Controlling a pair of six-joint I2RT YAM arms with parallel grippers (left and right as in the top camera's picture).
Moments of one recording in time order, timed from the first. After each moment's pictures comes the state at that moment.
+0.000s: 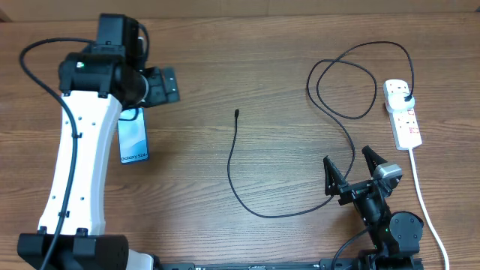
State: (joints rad) left arm -0.07 1.64 1.76 -1.30 0.01 -0.32; right arm 0.03 0.01 0.02 -0.01 -0.28 0.17
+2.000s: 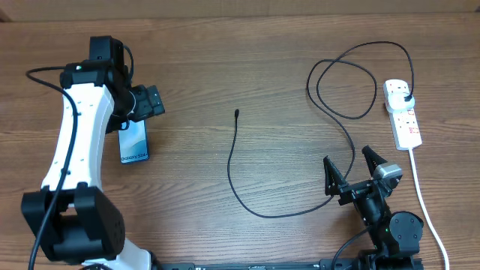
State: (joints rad) left arm 0.08 1.76 1.55 -1.18 0.03 -0.29; right arm 0.03 0.01 0.02 -0.01 -0.28 0.17
